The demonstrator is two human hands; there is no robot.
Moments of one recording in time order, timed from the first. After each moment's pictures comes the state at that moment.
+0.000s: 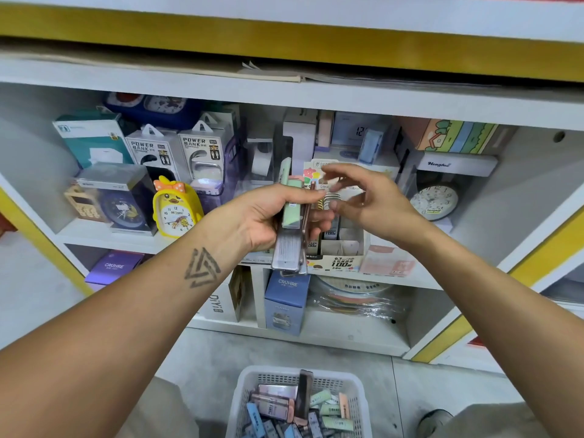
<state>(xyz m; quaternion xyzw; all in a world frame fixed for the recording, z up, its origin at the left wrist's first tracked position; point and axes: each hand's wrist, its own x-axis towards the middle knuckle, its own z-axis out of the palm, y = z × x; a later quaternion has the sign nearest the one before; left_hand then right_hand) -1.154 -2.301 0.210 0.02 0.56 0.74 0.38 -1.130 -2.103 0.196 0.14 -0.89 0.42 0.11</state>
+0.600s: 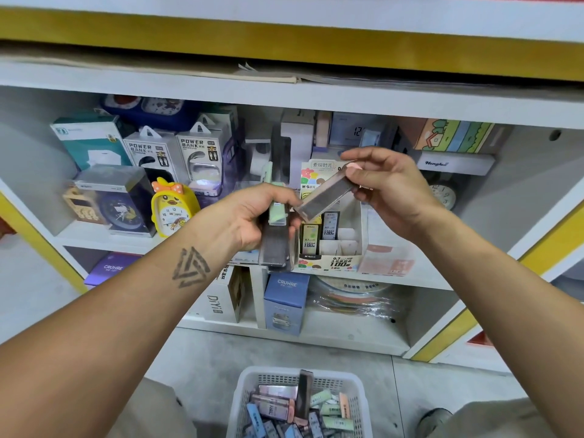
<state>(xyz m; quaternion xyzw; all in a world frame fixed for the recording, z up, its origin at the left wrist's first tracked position) -1.158 -2.312 0.209 -0.07 0.62 0.72 0.32 -1.136 -2.092 0.211 0.06 -0.68 0.73 0.07</state>
